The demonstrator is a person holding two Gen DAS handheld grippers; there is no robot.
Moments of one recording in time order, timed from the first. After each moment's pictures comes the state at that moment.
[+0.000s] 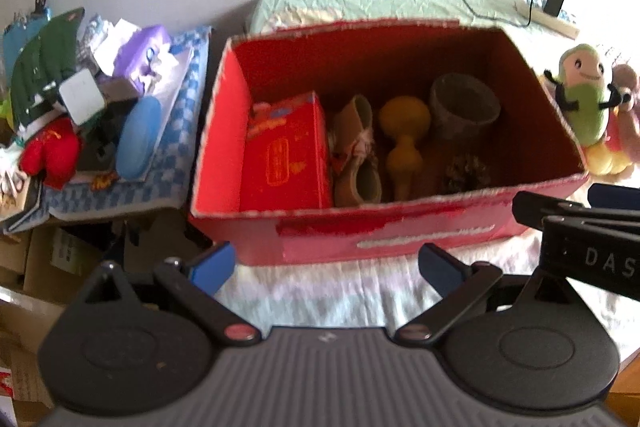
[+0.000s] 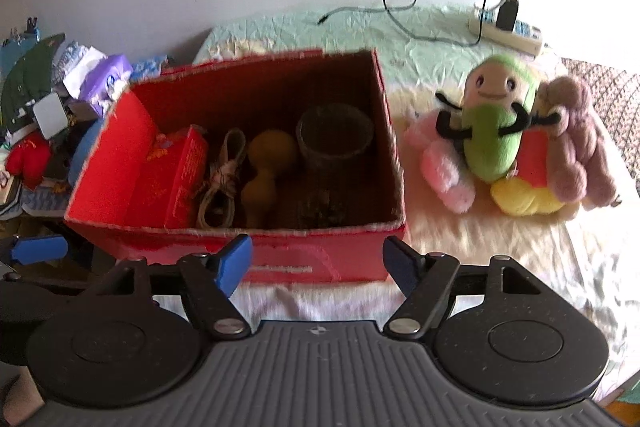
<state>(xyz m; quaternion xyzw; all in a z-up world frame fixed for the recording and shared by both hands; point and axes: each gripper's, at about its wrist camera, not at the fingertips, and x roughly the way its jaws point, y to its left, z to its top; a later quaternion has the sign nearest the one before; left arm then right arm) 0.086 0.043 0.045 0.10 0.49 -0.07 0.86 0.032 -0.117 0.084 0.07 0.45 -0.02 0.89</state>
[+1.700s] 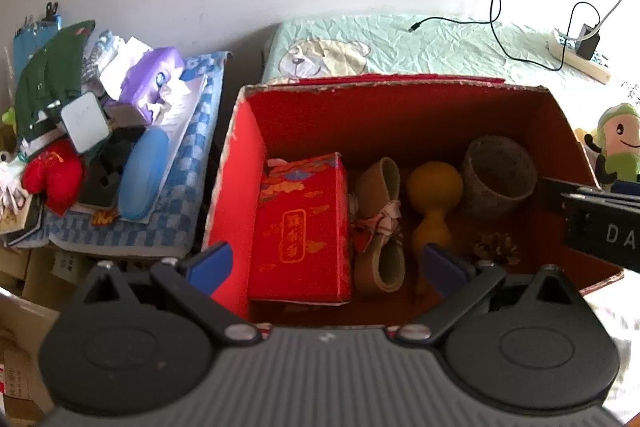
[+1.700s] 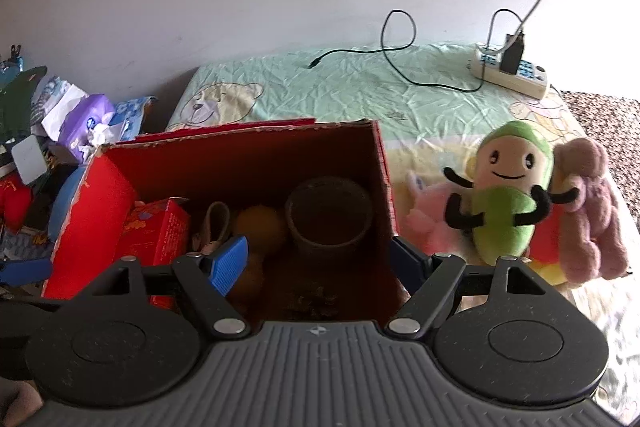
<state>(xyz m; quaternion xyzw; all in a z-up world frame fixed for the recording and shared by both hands) 0.146 0.044 0.040 0.09 0.47 -0.04 0.88 0.094 -0.123 0.085 0.07 0.41 -0.04 0.91</state>
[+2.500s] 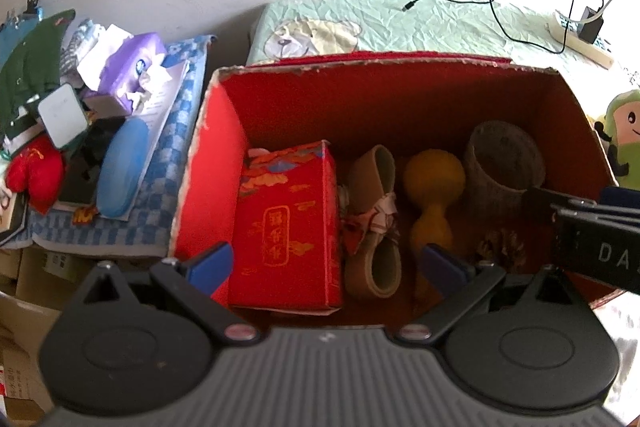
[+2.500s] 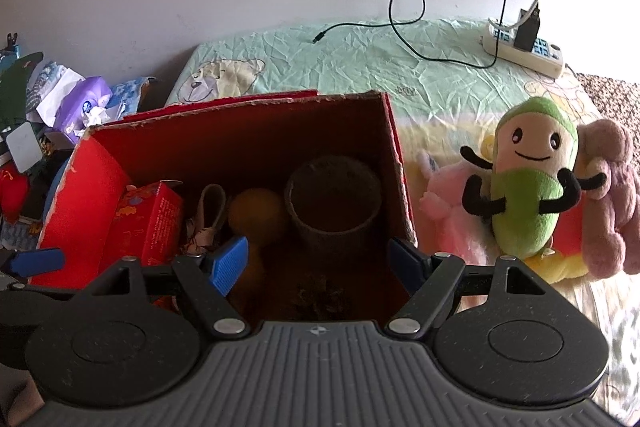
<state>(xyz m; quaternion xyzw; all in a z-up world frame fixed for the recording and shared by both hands) 0.165 0.034 0.017 0.09 0.49 -0.06 0.87 0.109 -0.130 0.064 0.08 0.44 -0.03 0.89</state>
